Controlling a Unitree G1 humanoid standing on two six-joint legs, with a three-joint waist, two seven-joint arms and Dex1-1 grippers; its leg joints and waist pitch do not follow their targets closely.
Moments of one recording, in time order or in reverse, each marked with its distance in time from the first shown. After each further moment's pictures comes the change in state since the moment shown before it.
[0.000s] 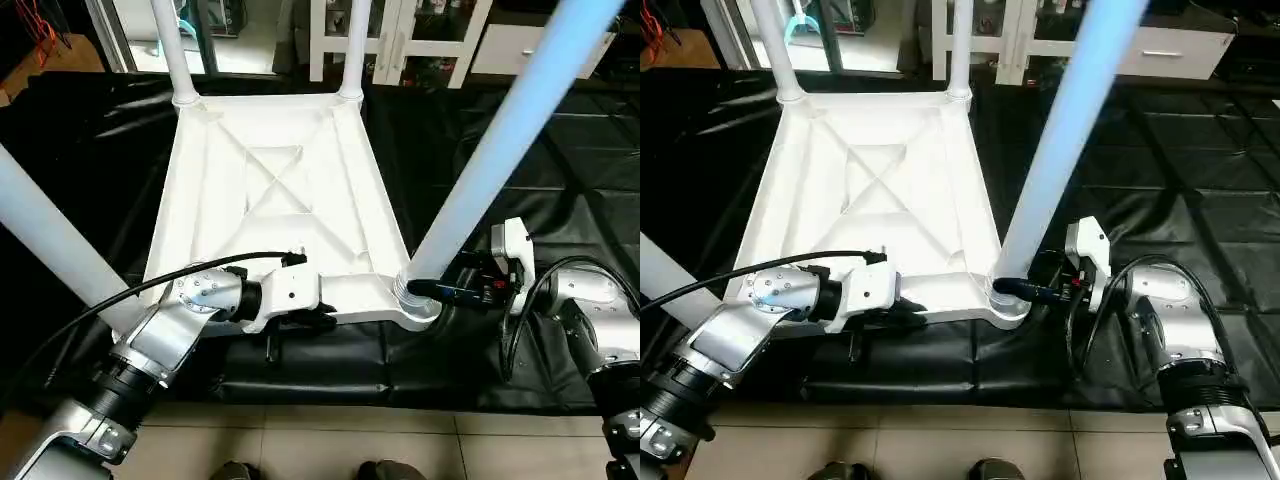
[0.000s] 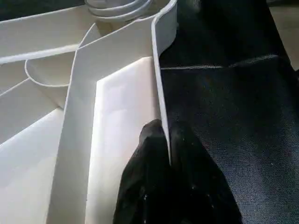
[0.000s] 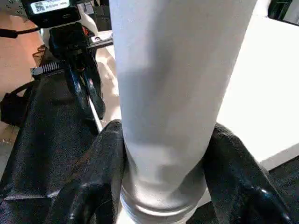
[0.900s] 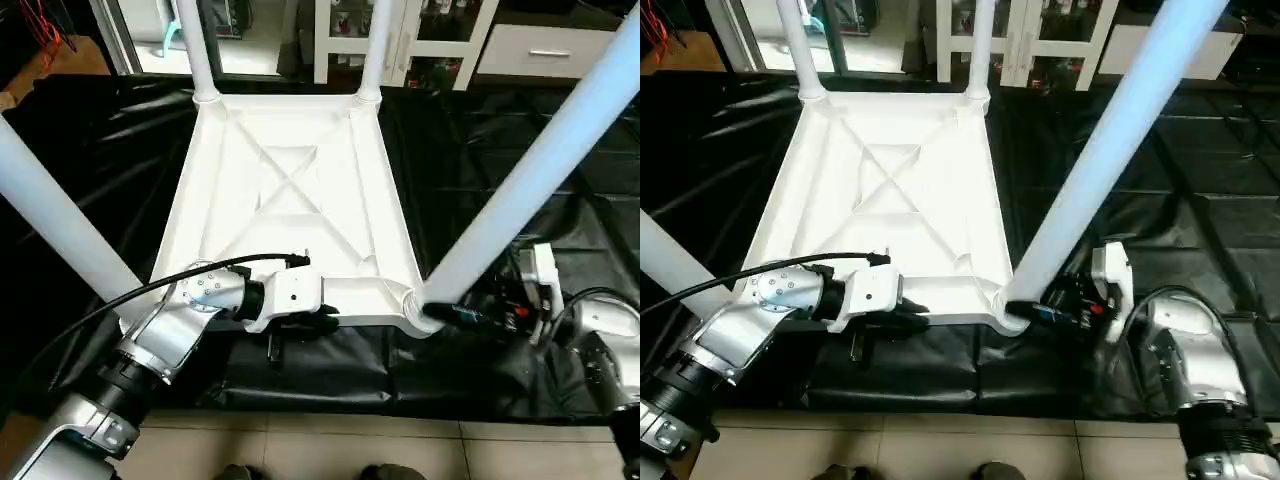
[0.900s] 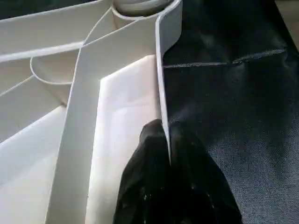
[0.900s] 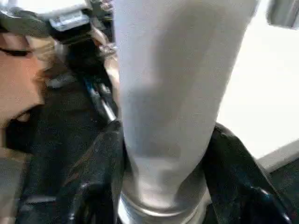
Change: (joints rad) left arm -0.026 -0.006 -0.007 0.058 0.004 -0.060 0.005; right arm 0.160 0.010 -0.066 -0.103 0.081 0.008 -0.025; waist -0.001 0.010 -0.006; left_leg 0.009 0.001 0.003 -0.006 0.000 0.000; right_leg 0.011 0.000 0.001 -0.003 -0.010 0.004
